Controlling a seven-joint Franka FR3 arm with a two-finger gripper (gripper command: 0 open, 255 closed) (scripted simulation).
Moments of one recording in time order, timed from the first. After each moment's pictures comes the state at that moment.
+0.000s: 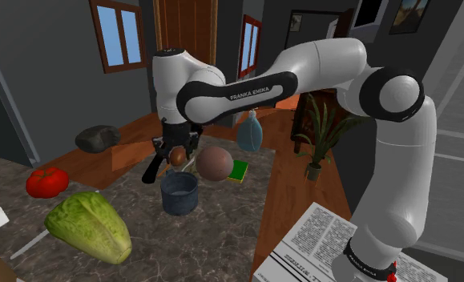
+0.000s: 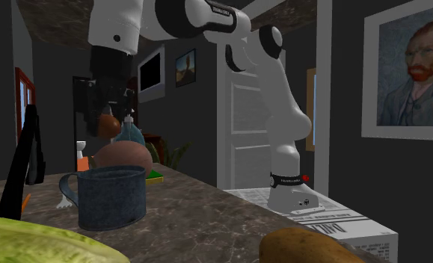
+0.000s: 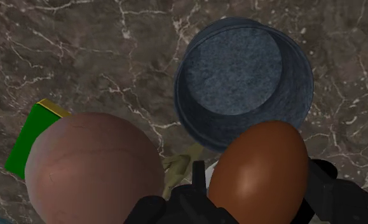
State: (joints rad) arm -0.04 0.32 0.69 -1.60 -0.40 1.89 1.12
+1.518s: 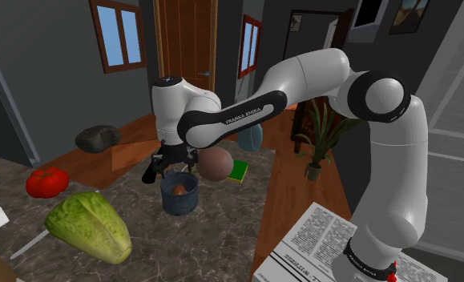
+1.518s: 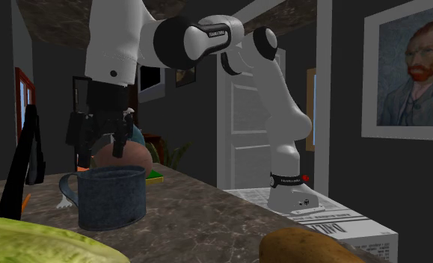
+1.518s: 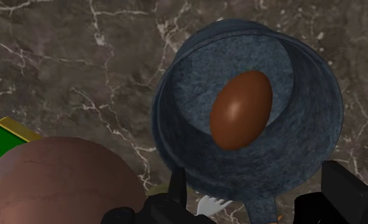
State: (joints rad) arm -0.02 0.38 0.67 -1.69 -0.46 2.01 1.18
